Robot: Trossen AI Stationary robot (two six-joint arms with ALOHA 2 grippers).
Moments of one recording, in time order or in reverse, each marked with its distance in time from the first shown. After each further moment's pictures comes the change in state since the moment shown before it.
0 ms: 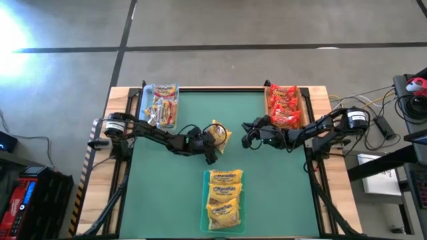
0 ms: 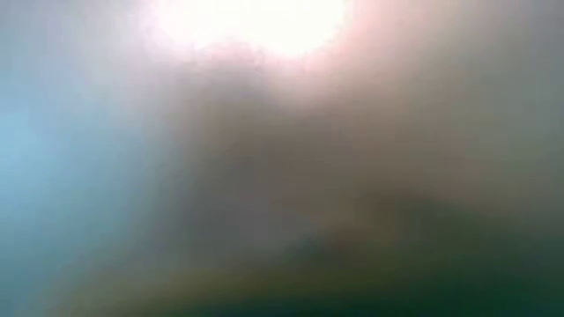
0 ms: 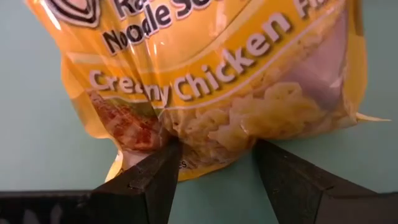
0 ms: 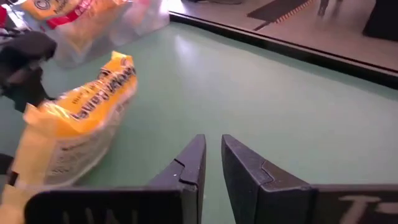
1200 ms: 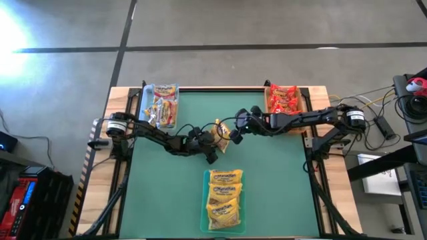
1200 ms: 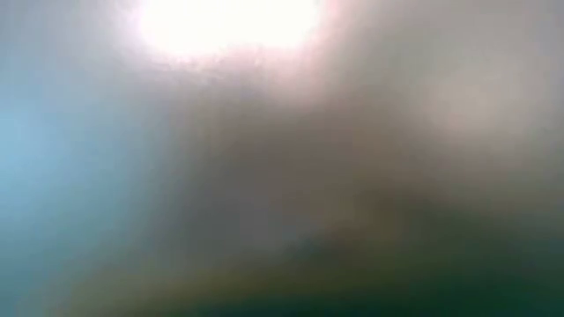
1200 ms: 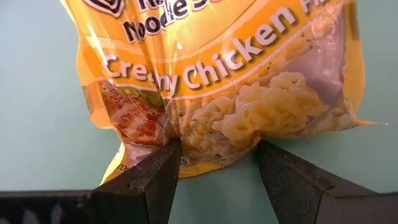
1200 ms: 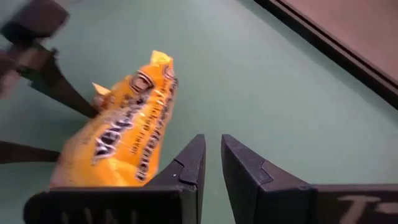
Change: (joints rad) left arm 0.020 0.004 -0.085 0.236 -0.010 0.034; right arm -0.049 0.010 0.583 -0.992 -0.154 0.013
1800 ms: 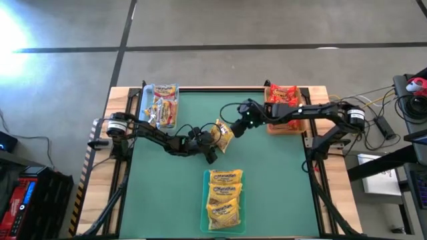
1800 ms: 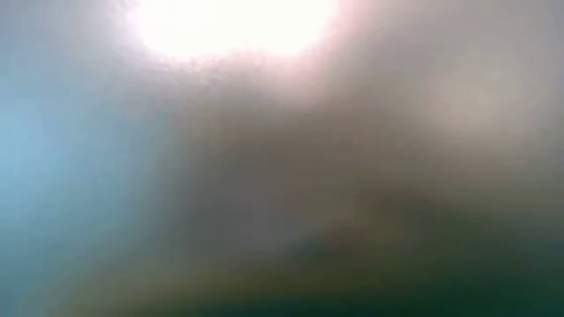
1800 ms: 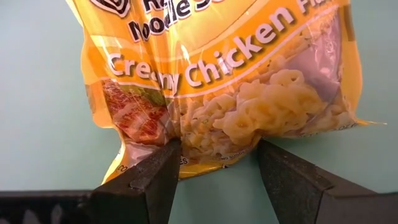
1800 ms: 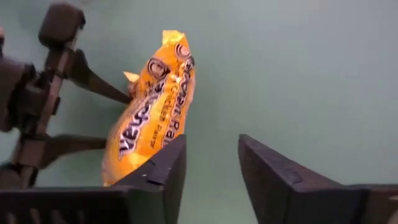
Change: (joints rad) left arm 0.001 0.000 -0.034 0.076 -0.002 0.012; right arm -0.152 -0.002 0.013 -0.041 -0.380 0.138
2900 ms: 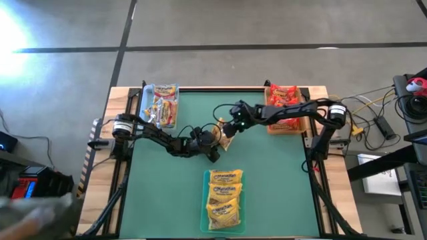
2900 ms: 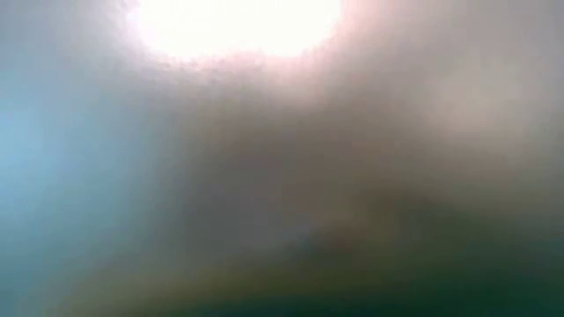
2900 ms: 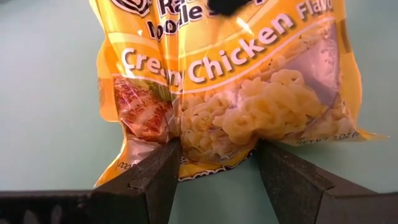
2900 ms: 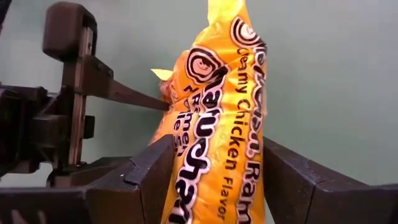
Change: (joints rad) left arm 0.002 0.092 0.001 0.122 -0.073 -0.017; right arm -0.040 0.206 0.012 0.216 -0.225 0.169
